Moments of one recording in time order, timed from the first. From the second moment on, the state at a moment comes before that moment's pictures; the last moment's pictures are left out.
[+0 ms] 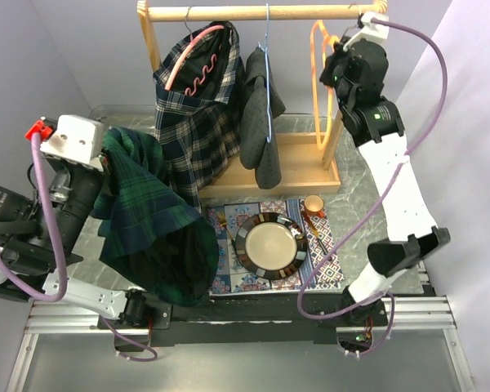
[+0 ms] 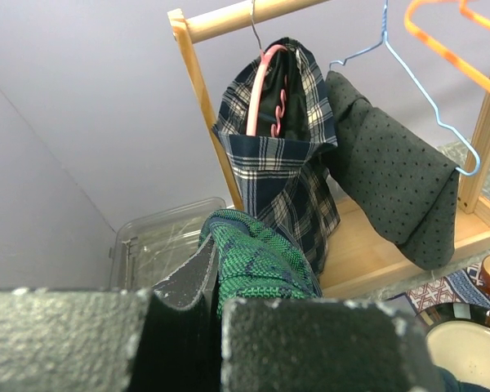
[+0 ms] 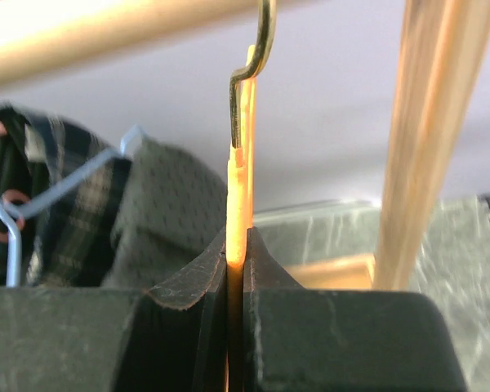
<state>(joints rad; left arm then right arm) -1.70 0.93 1.65 0.08 -1.44 0.98 0.33 1.64 2.10 -0.49 0.36 0.25</state>
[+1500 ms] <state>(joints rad) -1.70 0.96 1.73 -0.12 -1.28 0.77 0.76 1.15 1.89 -0.66 -0.24 0.36</state>
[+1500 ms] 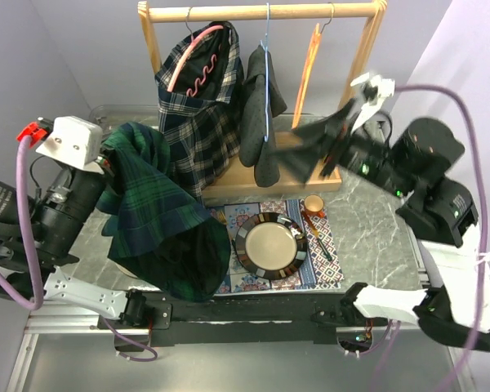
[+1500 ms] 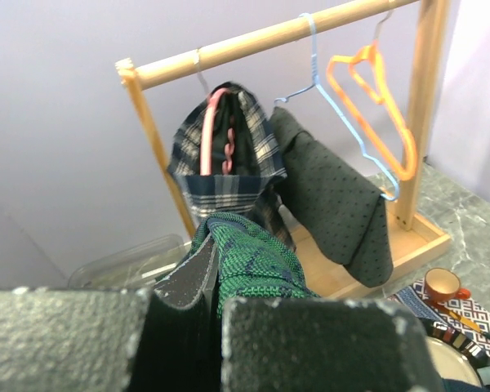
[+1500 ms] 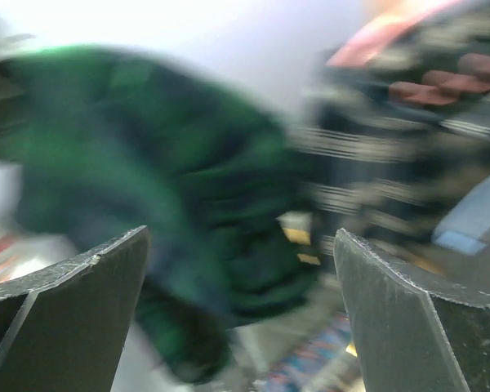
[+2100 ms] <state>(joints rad) -1.70 1.02 1.74 -0.26 -1.21 0.65 1.29 1.46 1.64 -0.23 -0.06 0.18</state>
